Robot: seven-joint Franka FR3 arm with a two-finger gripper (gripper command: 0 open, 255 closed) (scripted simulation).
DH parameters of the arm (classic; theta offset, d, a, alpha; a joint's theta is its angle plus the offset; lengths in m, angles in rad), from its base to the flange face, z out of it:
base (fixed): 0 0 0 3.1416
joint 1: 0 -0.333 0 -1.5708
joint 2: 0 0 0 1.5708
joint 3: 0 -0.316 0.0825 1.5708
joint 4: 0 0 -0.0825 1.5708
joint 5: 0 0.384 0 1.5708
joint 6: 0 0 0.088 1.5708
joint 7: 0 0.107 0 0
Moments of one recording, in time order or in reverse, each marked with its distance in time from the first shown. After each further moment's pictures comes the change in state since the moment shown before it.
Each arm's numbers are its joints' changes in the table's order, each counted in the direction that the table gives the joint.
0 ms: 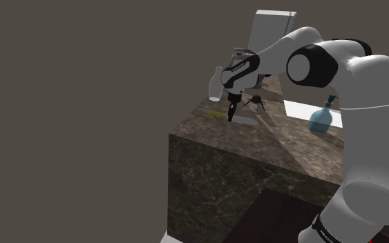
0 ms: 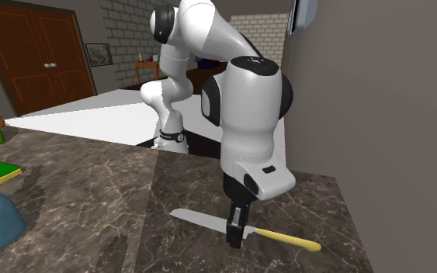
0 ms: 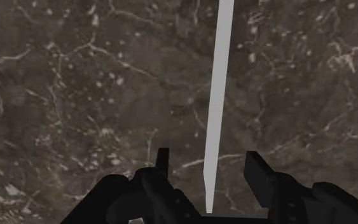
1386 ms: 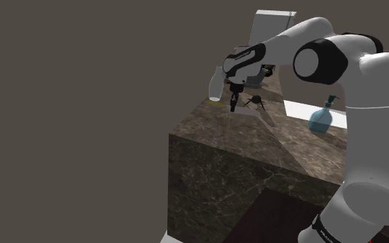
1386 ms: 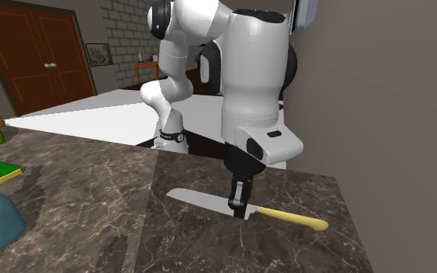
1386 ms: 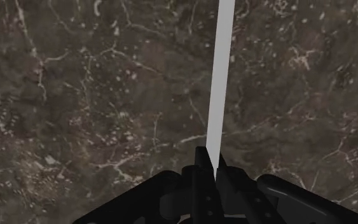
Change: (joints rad) arm -0.008 0.062 0.014 -0.061 -0.027 -0.118 0.016
